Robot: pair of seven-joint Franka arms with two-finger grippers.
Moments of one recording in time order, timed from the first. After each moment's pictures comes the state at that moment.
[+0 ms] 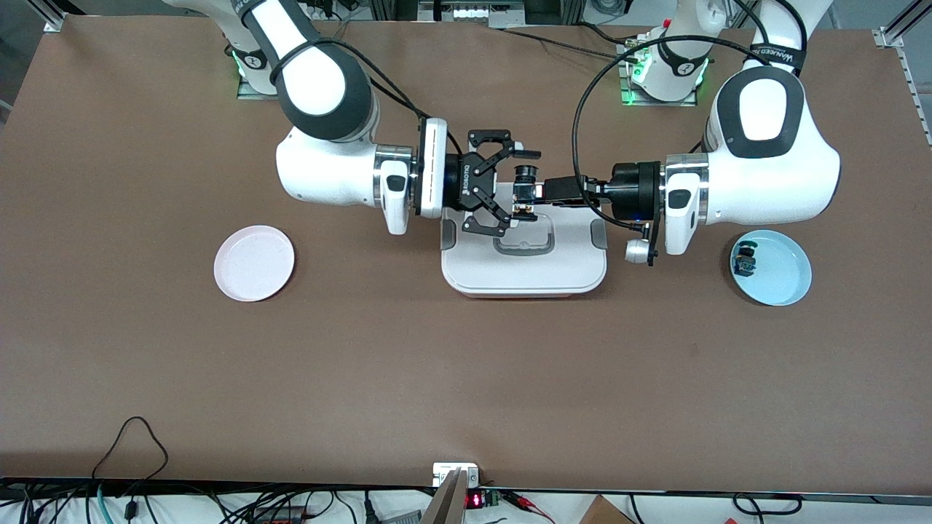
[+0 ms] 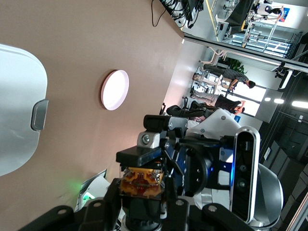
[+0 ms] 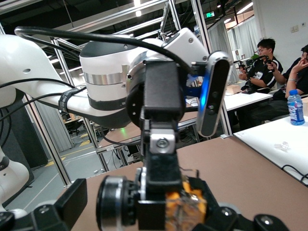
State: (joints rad) left arm -0.15 0.25 -0.17 -1.68 -1.26 1.88 -0.07; right arm 0.69 0.46 -0.03 -1.52 1.80 2.22 -1.72
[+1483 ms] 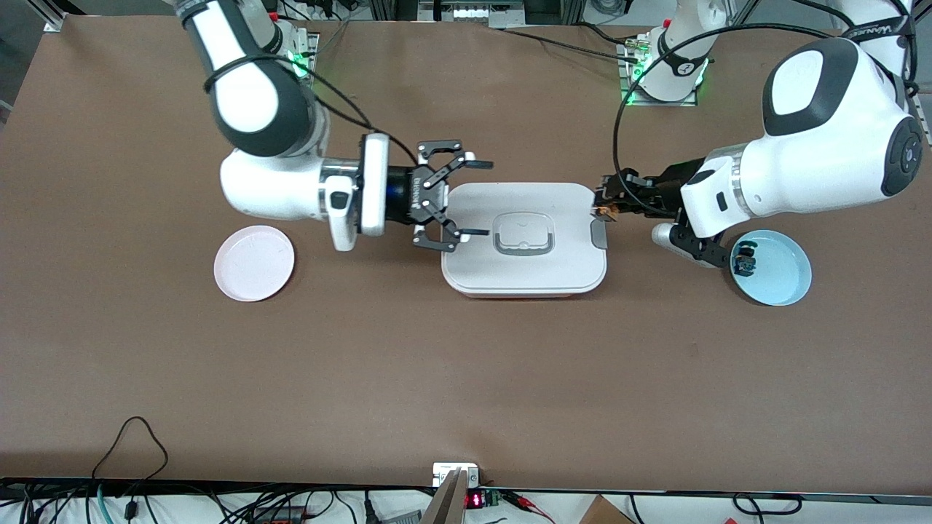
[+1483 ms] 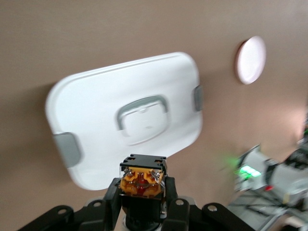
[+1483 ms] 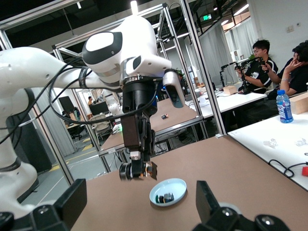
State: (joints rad) left arm -0.09 0.25 -0.16 -1.55 -0.51 1.63 0.09; right arm 0.62 0.39 -0.15 -1.63 1.76 2.03 -1.69
